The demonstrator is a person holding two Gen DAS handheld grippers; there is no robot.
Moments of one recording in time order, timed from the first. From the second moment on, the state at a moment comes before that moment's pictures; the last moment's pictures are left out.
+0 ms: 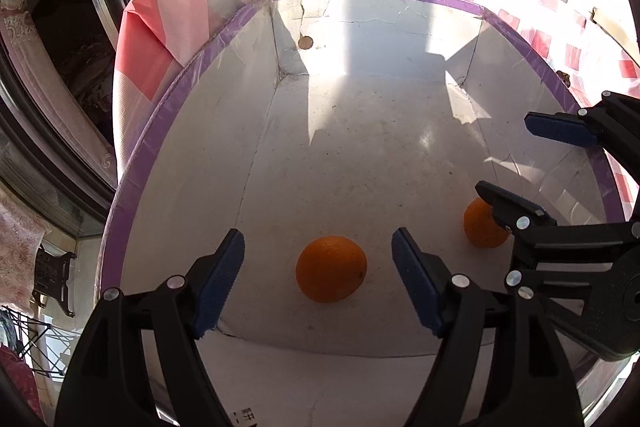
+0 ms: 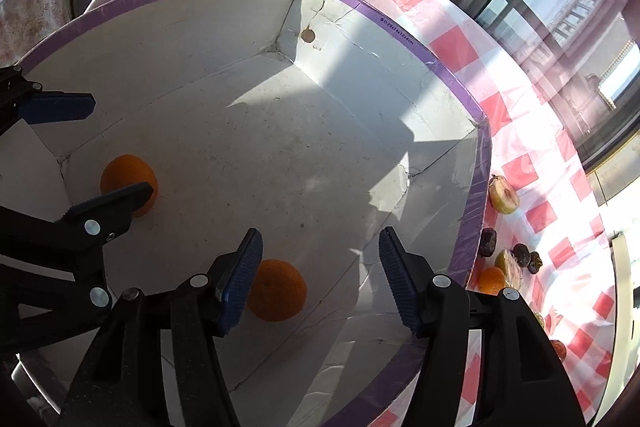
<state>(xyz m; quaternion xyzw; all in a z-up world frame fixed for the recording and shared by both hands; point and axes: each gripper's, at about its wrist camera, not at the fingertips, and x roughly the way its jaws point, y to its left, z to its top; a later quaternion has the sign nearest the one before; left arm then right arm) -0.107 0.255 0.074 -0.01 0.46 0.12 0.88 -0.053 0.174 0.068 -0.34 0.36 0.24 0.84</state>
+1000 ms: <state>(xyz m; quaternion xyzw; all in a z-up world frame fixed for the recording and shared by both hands) -0.004 -0.004 0.033 -0.15 0.35 -0.15 0.91 -0.009 -0.251 0.023 0.19 0.31 -0.02 0.93</state>
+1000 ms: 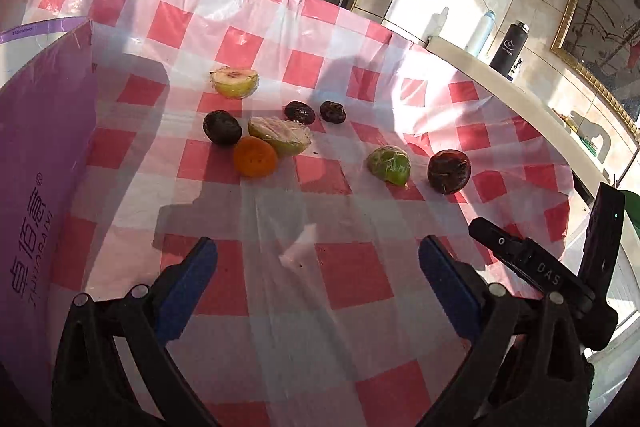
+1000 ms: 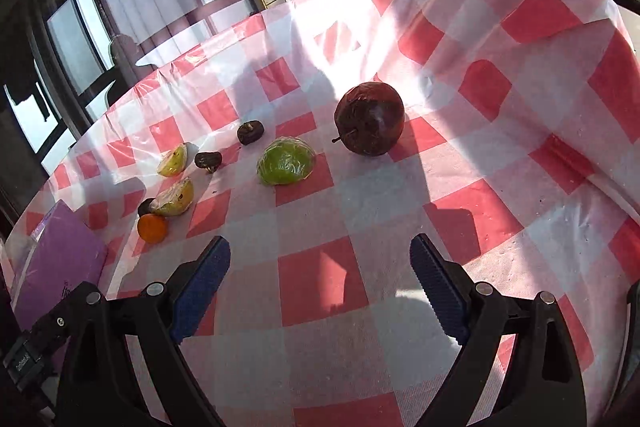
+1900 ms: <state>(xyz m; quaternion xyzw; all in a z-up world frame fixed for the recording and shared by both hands) 0.093 -0.095 0.017 -0.09 0.40 -0.17 0.89 0.124 -0.320 0.000 0.27 0.34 -0.03 0.90</state>
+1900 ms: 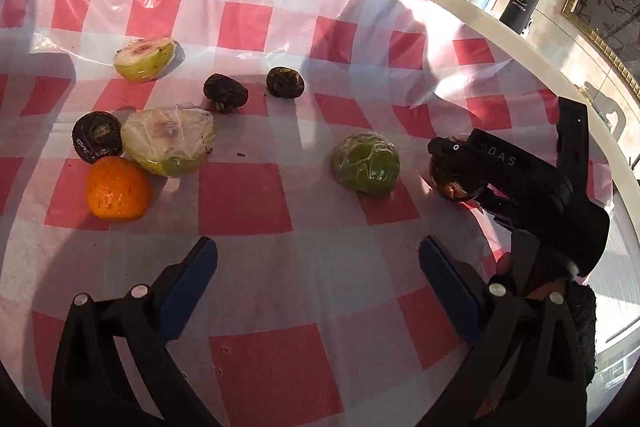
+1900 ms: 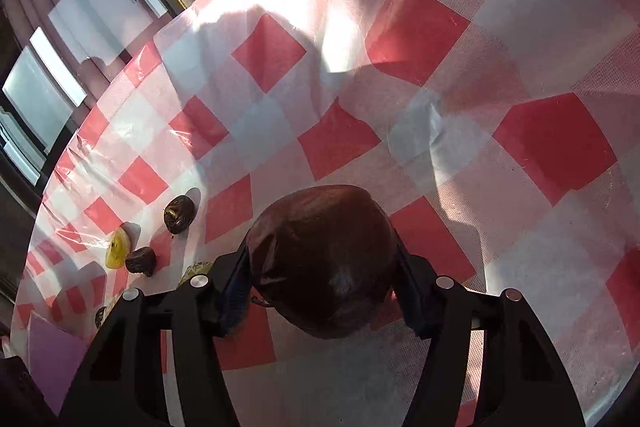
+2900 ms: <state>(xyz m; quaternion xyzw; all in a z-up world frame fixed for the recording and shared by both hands) 0.013 -0.037 0.018 -0.11 0.35 -0.18 0.91 0.118 -0.336 -0.004 0.30 0.31 -0.05 0.90</state>
